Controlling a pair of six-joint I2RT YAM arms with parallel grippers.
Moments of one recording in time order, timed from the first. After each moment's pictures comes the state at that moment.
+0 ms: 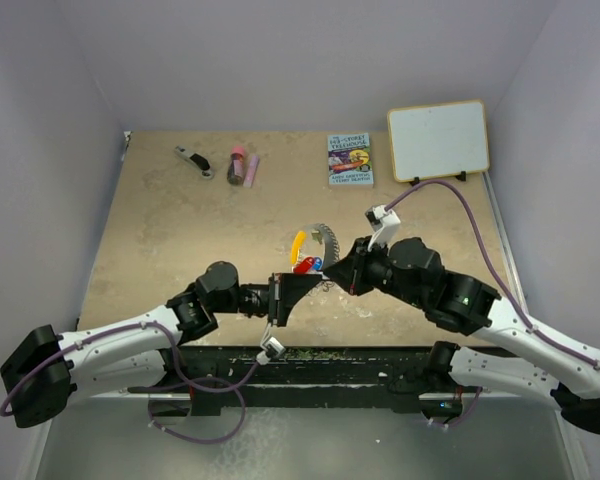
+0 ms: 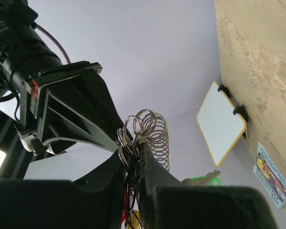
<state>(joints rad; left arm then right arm) -0.96 0.96 0.43 0.45 0.59 2.01 1.02 0.83 0.91 -0.46 0.16 0.67</state>
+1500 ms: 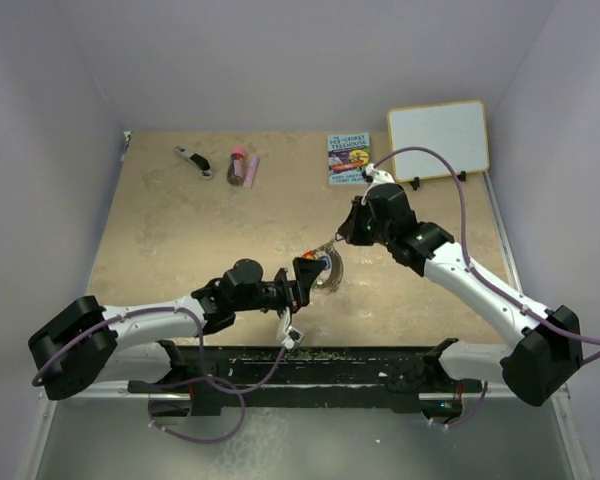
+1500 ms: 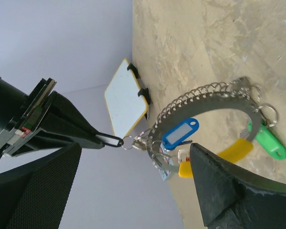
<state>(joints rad) -0.95 1.23 0.41 0.51 0.40 1.71 0.61 1.23 0.99 -0.40 0.06 0.56</state>
